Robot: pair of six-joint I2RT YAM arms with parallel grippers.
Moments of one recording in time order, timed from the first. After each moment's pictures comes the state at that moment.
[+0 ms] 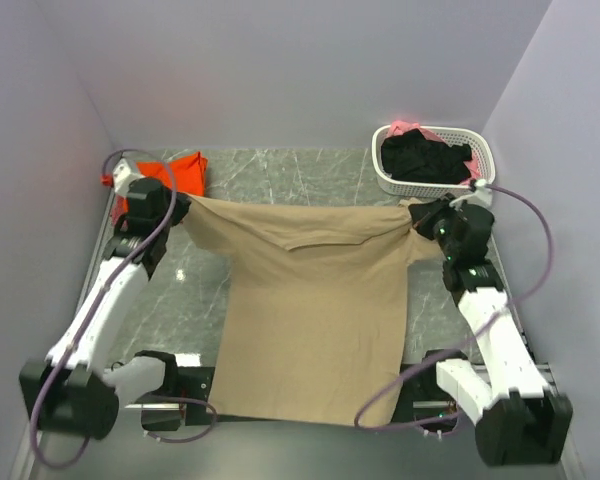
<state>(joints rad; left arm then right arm) -0.14 1.06 0.95 -0.25 -0.26 -0.88 0.01 0.88 0.71 -0.04 -0.09 0.63</state>
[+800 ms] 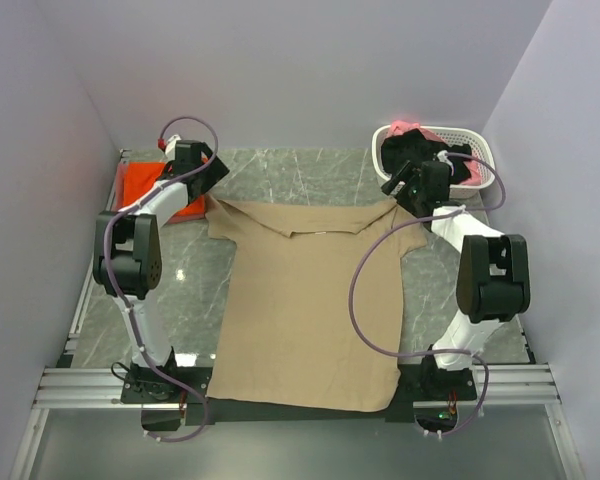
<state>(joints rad) -0.11 1.96 1.44 -0.12 -0.16 -0.76 0.01 1.74 1.09 0.08 -0.07 0.65</state>
